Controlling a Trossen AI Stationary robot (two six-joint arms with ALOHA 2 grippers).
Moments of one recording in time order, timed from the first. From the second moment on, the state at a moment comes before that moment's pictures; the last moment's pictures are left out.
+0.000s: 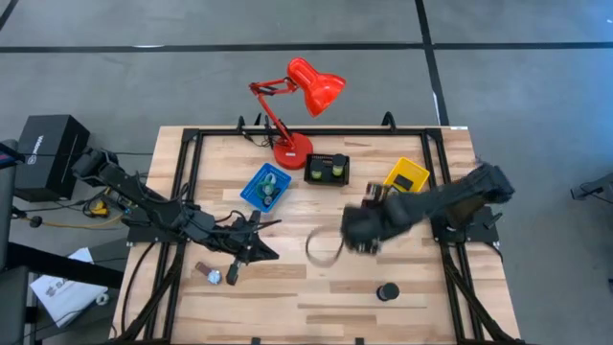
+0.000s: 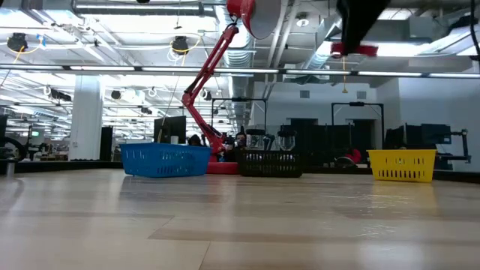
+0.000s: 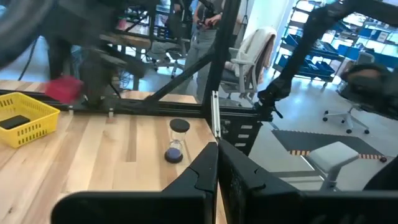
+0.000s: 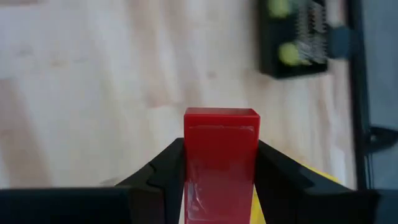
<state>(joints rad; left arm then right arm) -0.50 1.14 0.67 0.38 -0.24 -0.23 0.34 1.67 1.59 -1.42 0.44 0.49</state>
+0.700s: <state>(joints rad) -0.52 1.14 0.67 0.39 -0.27 -0.22 -0.40 1.15 0.84 -1.02 0.21 0.23</state>
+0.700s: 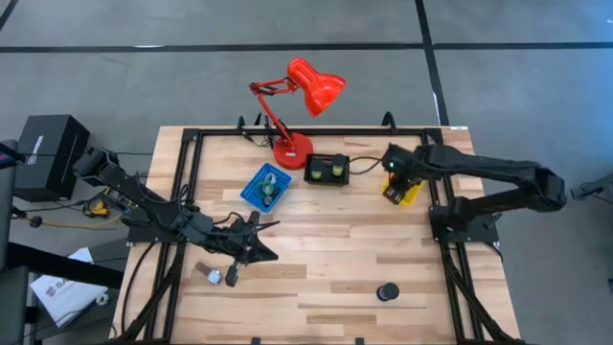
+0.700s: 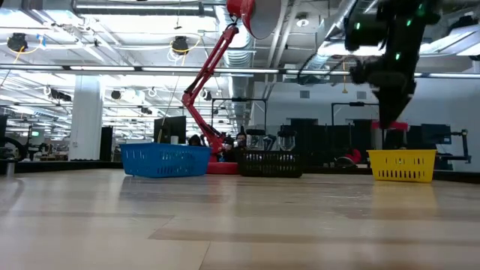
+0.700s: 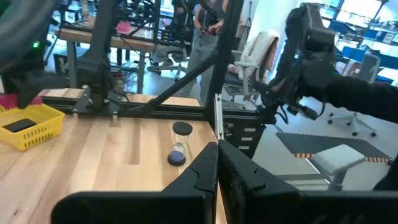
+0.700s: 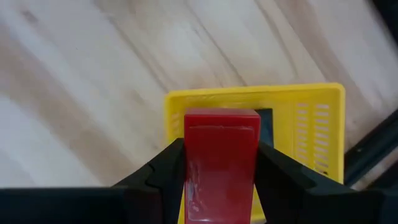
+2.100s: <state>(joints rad) -0.52 1.14 0.67 0.41 -0.29 -0.21 -0.61 1.40 0.80 -1.05 0.13 0.14</state>
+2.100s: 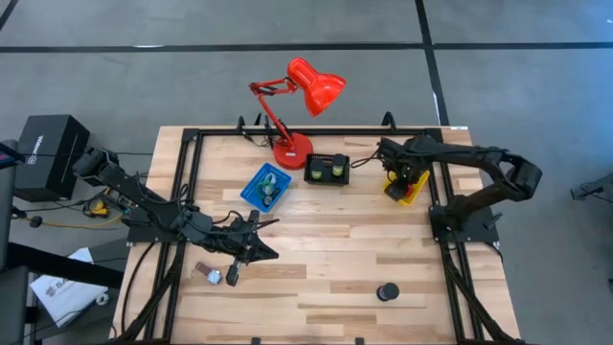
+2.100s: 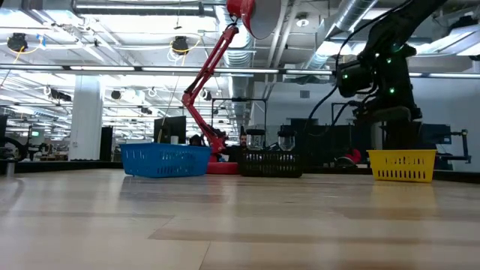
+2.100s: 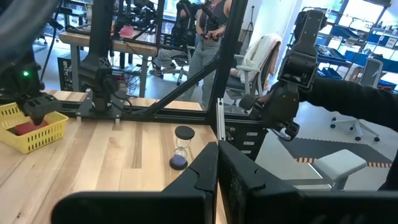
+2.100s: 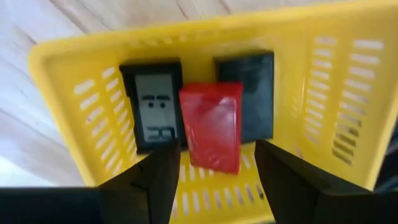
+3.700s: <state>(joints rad) -0.51 1.14 0.70 0.43 -0.46 -0.25 0.51 0.95 0.67 -0.31 0.22 0.31</state>
